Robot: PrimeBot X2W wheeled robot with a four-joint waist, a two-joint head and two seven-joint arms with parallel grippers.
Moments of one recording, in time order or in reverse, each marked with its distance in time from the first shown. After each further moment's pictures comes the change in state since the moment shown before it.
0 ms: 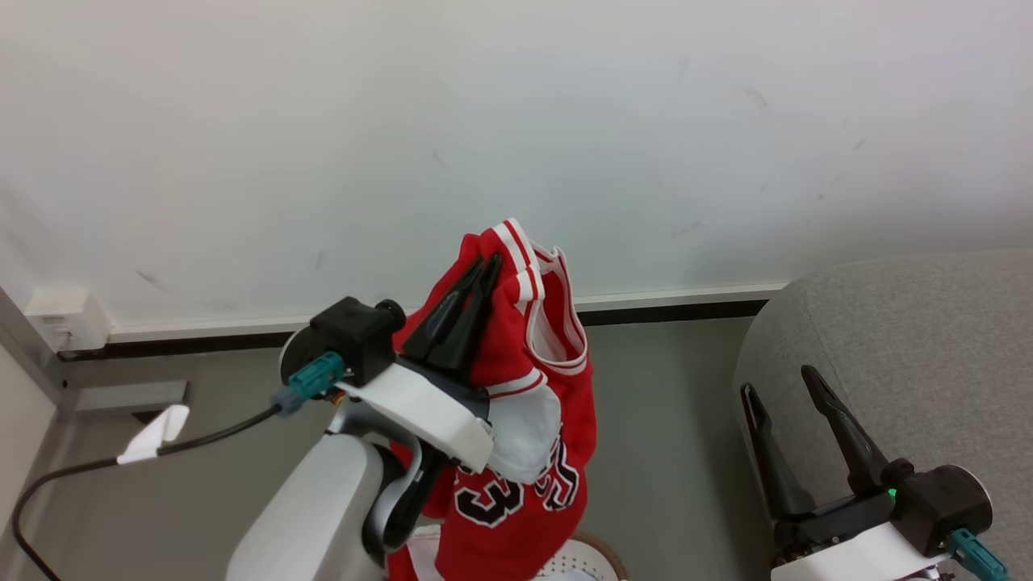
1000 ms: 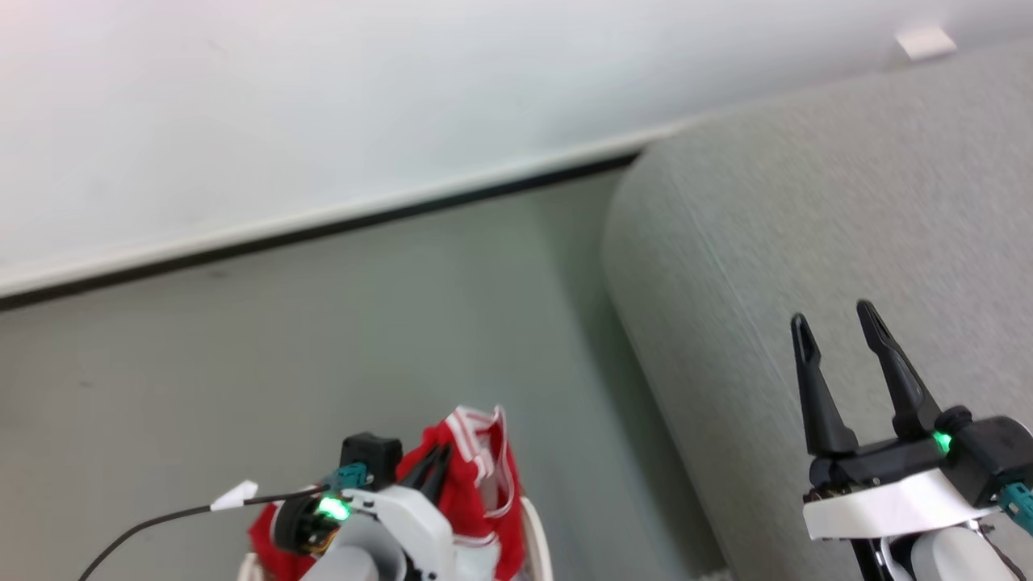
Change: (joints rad) left arm -0.010 -0.090 -0.038 0.788 0.047 -0.069 -0.112; right arm -0.090 0.018 -0.092 -0.018 -0.002 0.000 0.000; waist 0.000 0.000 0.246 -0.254
